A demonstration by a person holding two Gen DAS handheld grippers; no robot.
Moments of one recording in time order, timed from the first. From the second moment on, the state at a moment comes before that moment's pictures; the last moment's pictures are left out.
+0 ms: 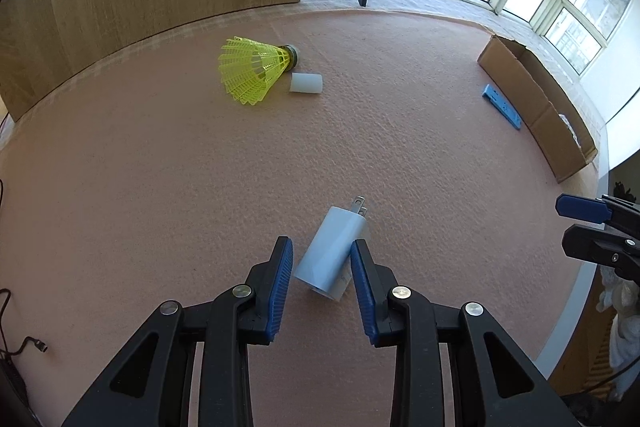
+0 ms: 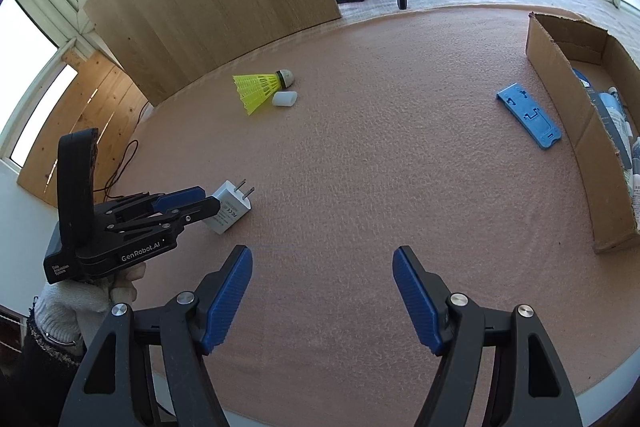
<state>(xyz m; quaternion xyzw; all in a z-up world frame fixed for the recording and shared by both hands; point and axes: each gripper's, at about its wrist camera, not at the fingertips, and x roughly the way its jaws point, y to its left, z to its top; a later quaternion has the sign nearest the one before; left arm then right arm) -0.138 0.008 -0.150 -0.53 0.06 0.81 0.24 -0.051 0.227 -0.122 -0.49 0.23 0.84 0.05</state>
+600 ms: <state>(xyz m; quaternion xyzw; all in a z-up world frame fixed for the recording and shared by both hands) -0.161 -0.023 -0.174 -0.55 -0.02 0.79 0.28 -0.101 0.214 -0.152 -0.51 0.31 0.80 0.01</state>
